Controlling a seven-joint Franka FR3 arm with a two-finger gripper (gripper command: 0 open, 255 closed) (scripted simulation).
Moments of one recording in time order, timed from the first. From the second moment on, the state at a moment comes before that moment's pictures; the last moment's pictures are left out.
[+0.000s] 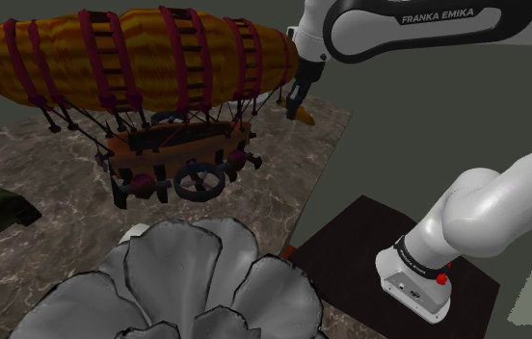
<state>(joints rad) 0.15 -0.30 0.15 -2.20 -0.04 1.98 -0.11</state>
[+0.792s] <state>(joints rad) 0.14 -0.31 0.14 -2.08 -0.04 1.86 -0.12</state>
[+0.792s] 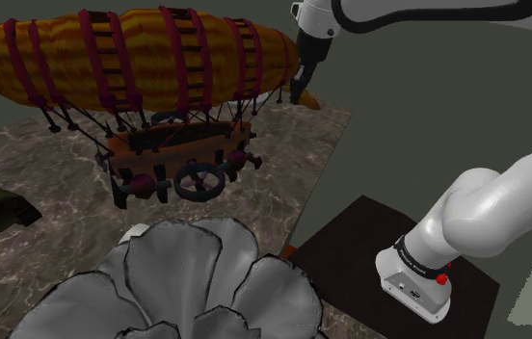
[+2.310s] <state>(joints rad) 0.16 0.28 0.17 -1.26 -0.13 1.61 -0.10</state>
